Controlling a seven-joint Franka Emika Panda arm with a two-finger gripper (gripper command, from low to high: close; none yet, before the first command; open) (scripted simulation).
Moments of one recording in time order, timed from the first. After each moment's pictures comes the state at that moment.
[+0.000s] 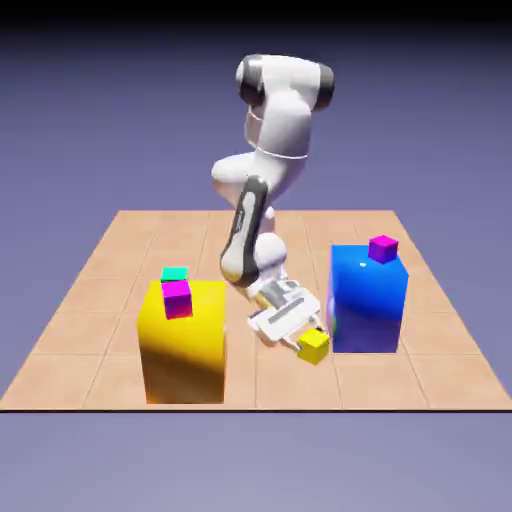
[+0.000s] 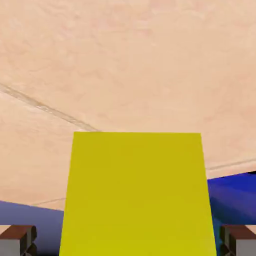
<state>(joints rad) 0.44 0.44 -0.29 -2.76 2.42 1.92 0.86</state>
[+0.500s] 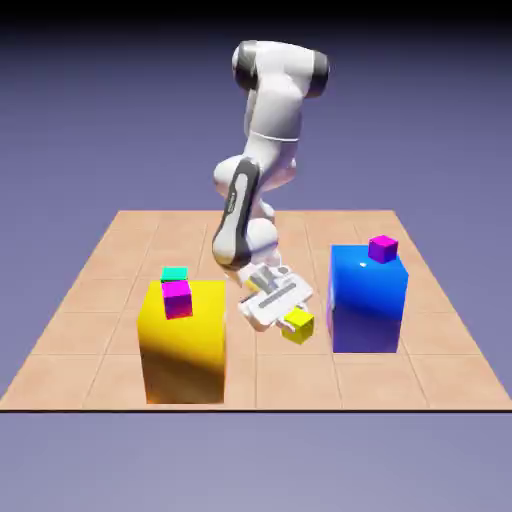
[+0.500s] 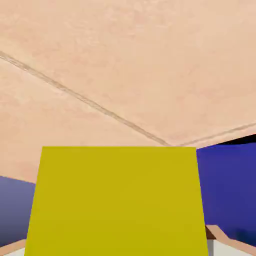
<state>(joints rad) 0.75 0.28 -0.67 -2.81 2.24 2.06 0.91</state>
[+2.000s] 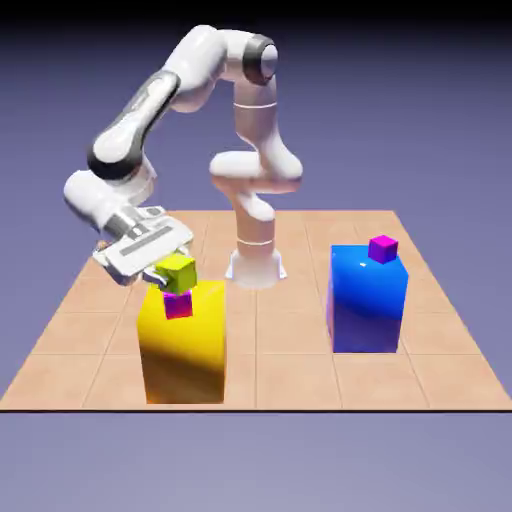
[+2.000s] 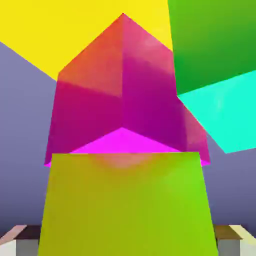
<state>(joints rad) -0.21 0.03 -0.54 -2.20 1.11 1.72 1.69</state>
